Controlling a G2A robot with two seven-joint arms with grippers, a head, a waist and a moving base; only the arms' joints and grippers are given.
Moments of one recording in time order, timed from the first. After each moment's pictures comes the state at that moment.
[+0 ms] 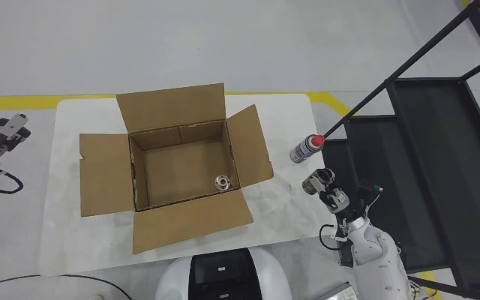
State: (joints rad) left arm 1.42 -0.63 -1.71 -1.42 -0.28 -0.61 -0.52; right arm -1.74 -1.41 1.88 -1.46 -0.88 -1.01 -0.06
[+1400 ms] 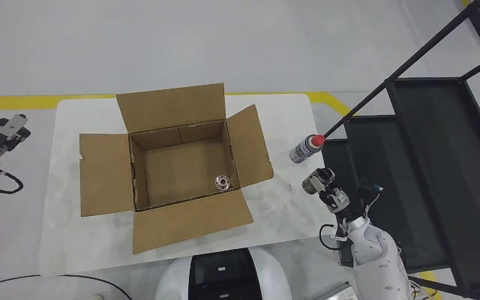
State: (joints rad) left arm 1.42 -0.63 -1.71 -1.42 -0.28 -0.61 -0.52; right arm -1.74 -1.41 1.89 -1.49 -0.92 -0.99 -0.07
